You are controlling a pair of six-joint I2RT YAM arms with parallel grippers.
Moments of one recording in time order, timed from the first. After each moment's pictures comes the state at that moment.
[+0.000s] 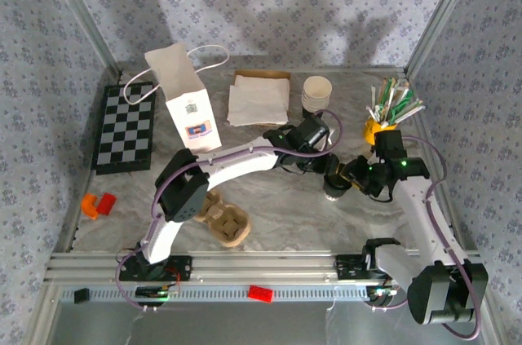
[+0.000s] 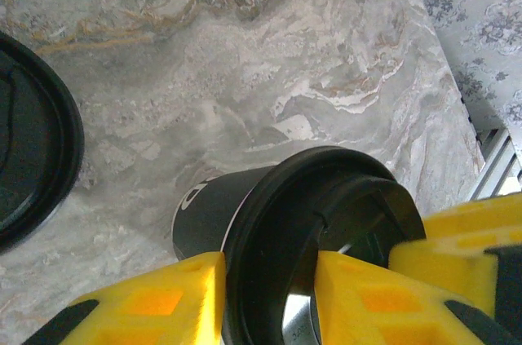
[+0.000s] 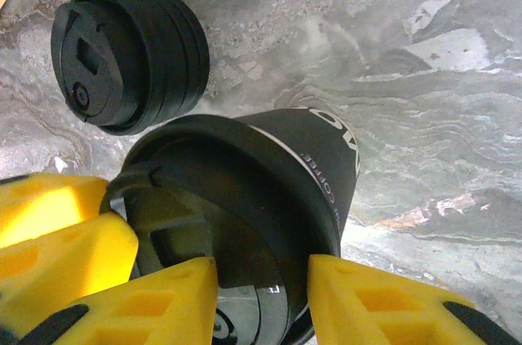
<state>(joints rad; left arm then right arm) -1.04 2.08 1.74 -0.47 0.26 -0.64 0.06 1.01 0.81 -0.96 -0.29 0.70</state>
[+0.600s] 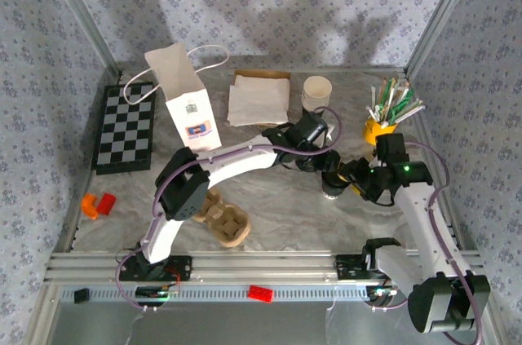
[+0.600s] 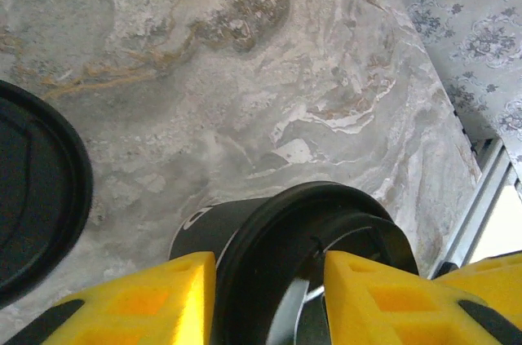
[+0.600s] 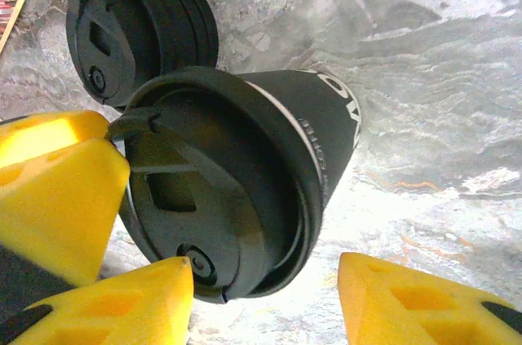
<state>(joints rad) -1.02 2.08 1.73 -0.42 0.26 -0.60 0.04 0.94 0.83 -1.03 -0.33 0.76</state>
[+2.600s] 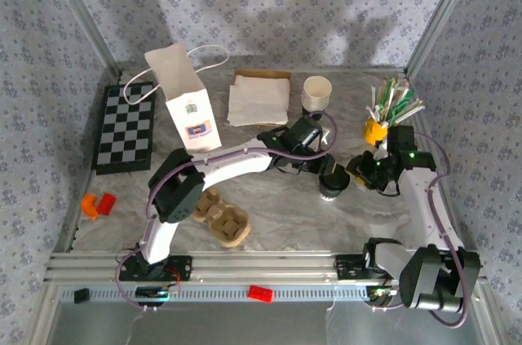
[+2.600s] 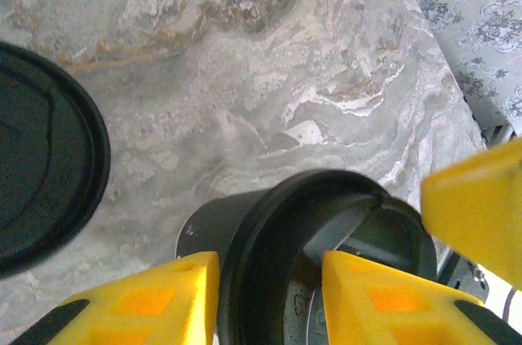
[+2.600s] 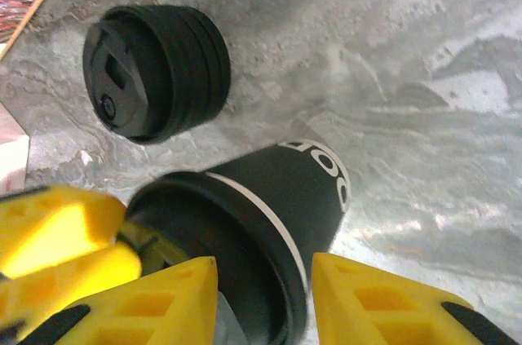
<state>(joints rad) -1.02 2.04 1.64 -0.37 0.26 -0.57 -0.09 1.06 0.84 -0.98 -0.42 0.53</state>
